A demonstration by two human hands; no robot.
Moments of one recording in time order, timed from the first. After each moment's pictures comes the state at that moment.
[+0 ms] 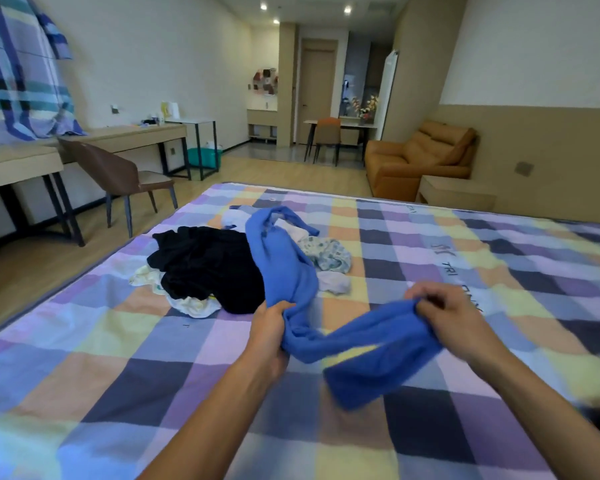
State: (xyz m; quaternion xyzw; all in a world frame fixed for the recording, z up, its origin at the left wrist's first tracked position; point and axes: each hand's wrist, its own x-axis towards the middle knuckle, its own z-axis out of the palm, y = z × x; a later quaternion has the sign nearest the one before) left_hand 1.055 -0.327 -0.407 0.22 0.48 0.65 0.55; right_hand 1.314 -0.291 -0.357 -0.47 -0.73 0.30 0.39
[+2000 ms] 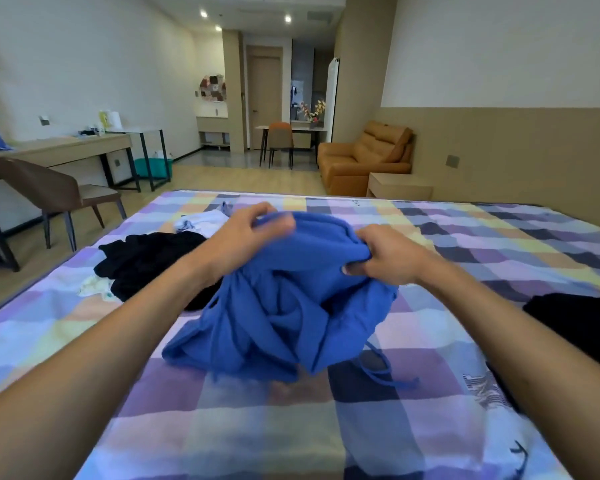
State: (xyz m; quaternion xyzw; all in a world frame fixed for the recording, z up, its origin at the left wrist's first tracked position) left_hand 1.071 -0.353 -0.270 0.68 0.44 0.44 0.37; right_hand 1.332 -0.322 -0.266 -0.48 -0.85 0.13 0.18
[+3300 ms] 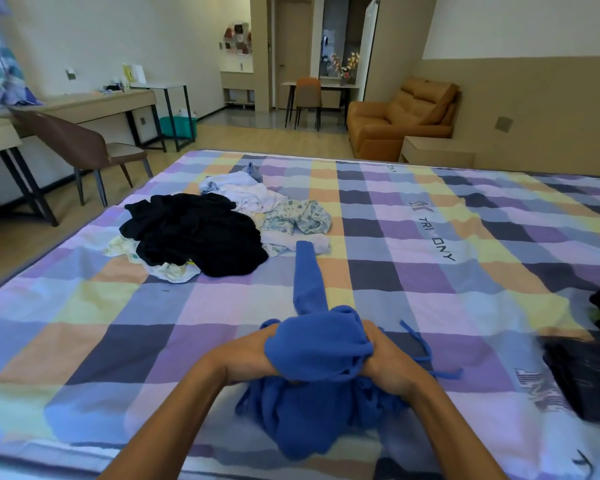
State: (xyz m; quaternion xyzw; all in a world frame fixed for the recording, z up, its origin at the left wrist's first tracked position) left_hand 1.050 -0.394 -0.435 0.64 0.47 0.23 0.57; right_hand 1.286 -0.357 -0.453 -0.42 -0.75 0.46 0.23
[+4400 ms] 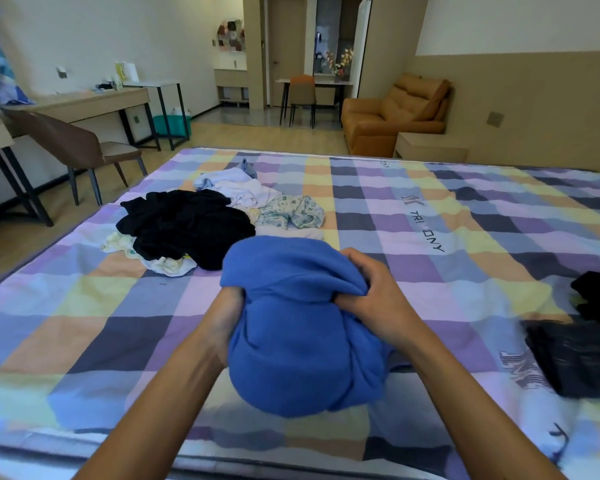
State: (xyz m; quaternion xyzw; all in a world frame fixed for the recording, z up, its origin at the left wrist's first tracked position) left_hand 1.083 -0.428 -0.357 0.23 0.48 0.56 0.63; right_hand 1.278 -0.367 -0.383 -0.31 -0.73 0.42 0.43
